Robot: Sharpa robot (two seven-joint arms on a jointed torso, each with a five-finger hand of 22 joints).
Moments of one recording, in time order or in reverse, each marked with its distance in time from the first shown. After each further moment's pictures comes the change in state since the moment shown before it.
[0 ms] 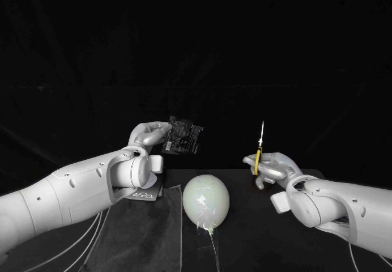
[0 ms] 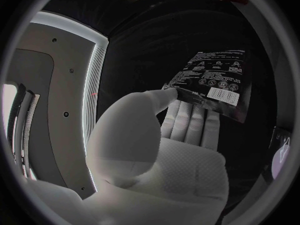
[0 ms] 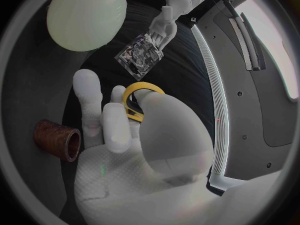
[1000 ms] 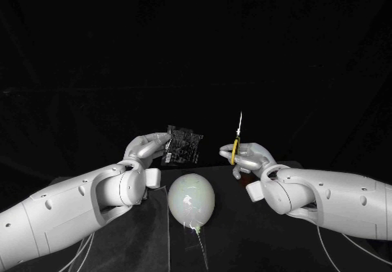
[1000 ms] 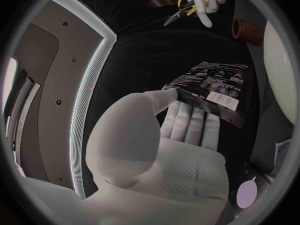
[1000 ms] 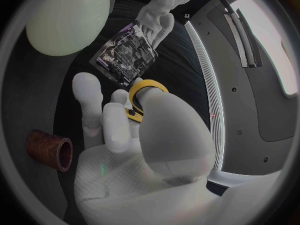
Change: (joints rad) left arm -0.033 -0.001 0.001 0.140 0.086 0.060 -0.004; left_hand -0.013 0.004 0.007 -0.021 0.004 -0.023 0.001 0.029 0.000 0.003 -0.003 0.000 0.000 0.007 0.000 0.000 -0.003 0.000 0.013 0.000 0.008 0.002; right arm 0.012 0.036 0.003 0.002 0.062 -0.027 0.063; right_hand 0.034 -0.137 -0.076 -0.089 0.000 -0.036 0.000 -0.123 -0.130 0.000 0.000 0.002 0.184 -0.001 -0.016 0.001 0.002 0.009 0.003 -0.003 0.031 0.045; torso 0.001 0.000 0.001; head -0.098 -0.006
